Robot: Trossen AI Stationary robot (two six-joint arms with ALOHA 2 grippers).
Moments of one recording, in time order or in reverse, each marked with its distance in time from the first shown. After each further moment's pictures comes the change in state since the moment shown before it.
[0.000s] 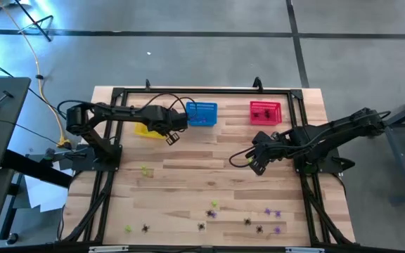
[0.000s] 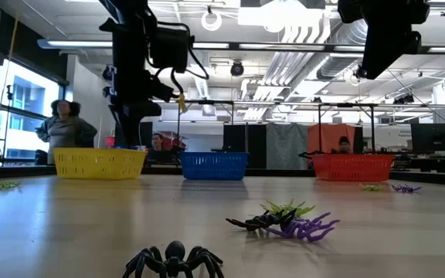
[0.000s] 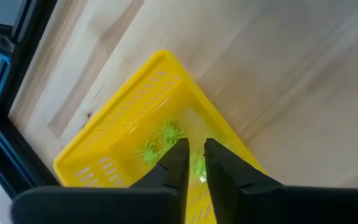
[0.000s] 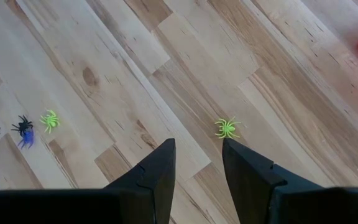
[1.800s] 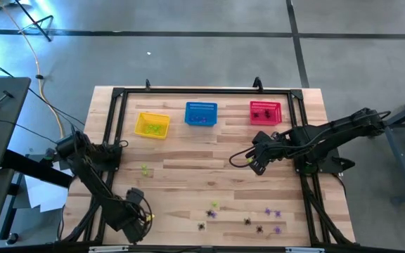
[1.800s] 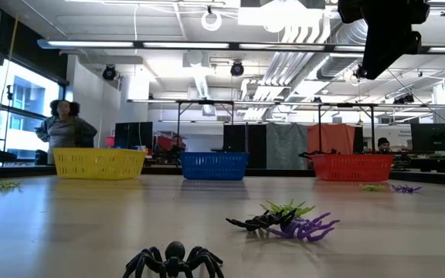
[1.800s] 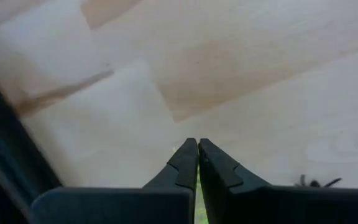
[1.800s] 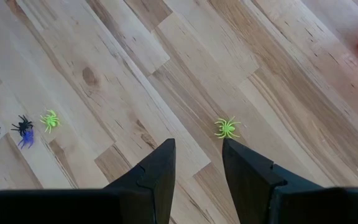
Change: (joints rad) left arm -1.200 0.136 0.013 -0.023 0.456 -1.634; right arm 0.000 0.000 0.000 -0.001 0.000 0.000
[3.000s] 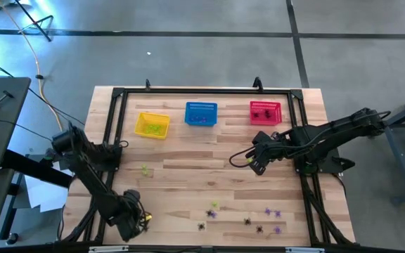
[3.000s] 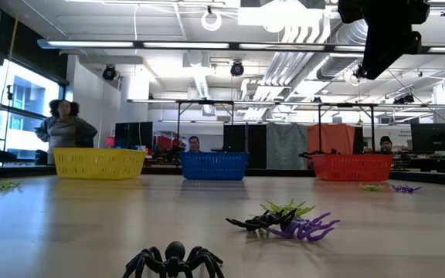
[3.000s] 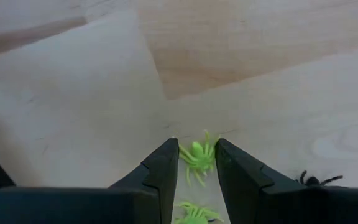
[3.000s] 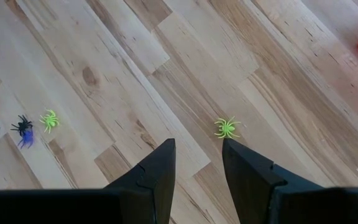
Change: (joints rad) left arm -0.046 -0.069 -0.183 0.309 0.016 -0.190; right arm 0.000 0.000 0.000 0.000 0.000 0.000
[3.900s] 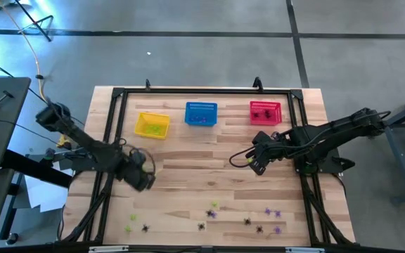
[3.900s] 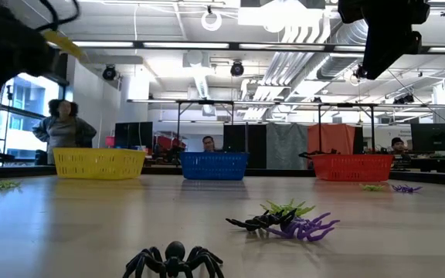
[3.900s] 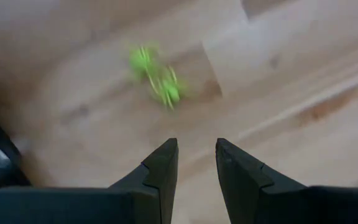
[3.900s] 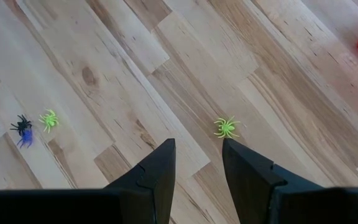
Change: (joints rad) left arm 0.427 -0.480 -0.187 -0.255 -0.147 0.553; right arm 0.000 0.000 0.000 -0.001 0.000 0.000
